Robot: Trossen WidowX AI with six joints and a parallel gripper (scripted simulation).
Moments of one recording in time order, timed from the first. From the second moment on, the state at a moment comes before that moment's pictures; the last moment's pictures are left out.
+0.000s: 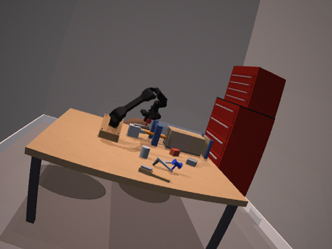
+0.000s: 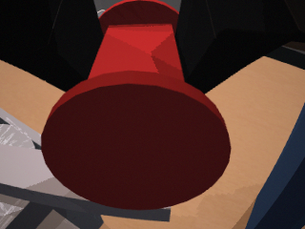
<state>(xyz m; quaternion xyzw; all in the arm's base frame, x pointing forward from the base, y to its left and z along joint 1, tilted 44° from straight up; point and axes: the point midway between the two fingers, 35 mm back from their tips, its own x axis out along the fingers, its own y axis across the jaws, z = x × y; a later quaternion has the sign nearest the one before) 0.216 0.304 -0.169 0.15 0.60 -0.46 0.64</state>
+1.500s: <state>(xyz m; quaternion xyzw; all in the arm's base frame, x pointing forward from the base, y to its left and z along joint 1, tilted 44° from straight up) 0.185 0.322 -0.190 0.16 0.60 -0.45 0.64</state>
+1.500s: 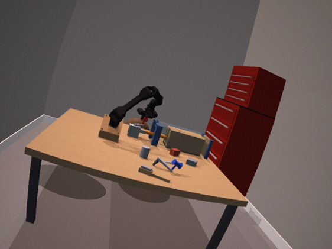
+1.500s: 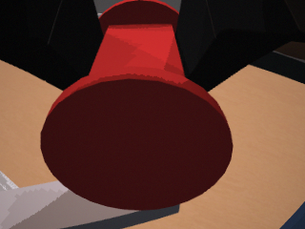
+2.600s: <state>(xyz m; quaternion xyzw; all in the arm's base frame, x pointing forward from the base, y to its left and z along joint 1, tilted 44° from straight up) 0.168 0.326 -0.197 0.16 0.60 -0.45 0.64</state>
